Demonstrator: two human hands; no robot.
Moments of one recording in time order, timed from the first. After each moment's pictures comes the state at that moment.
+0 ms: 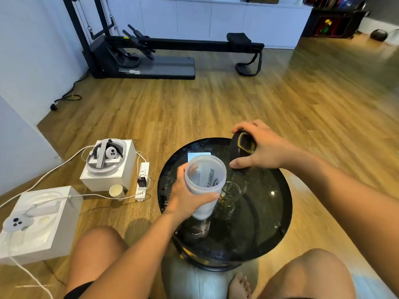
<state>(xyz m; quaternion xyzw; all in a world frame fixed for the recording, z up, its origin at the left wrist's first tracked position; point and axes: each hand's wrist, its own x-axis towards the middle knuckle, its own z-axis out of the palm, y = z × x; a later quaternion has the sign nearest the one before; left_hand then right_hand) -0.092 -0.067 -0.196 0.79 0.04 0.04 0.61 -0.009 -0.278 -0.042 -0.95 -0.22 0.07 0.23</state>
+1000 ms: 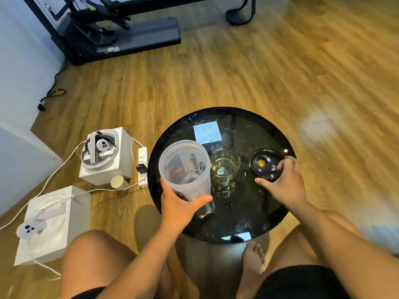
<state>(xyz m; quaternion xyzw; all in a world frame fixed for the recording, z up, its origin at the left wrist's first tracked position) -0.111 -0.091 -0.247 0.82 0.14 0.05 0.55 -0.053 -0.381 -0.284 -0.93 0.12 -0.02 0.35</state>
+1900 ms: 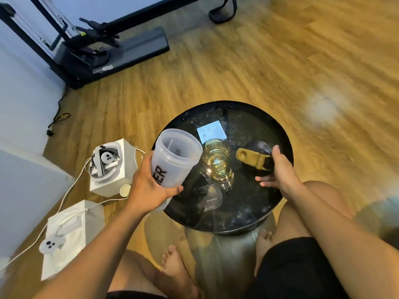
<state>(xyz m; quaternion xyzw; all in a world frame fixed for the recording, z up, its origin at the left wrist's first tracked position) -0.090 -0.043 -0.187 0.94 0.00 0.01 0.34 -0.070 -0.373 -0.280 -0.62 0.31 0.10 0.72</state>
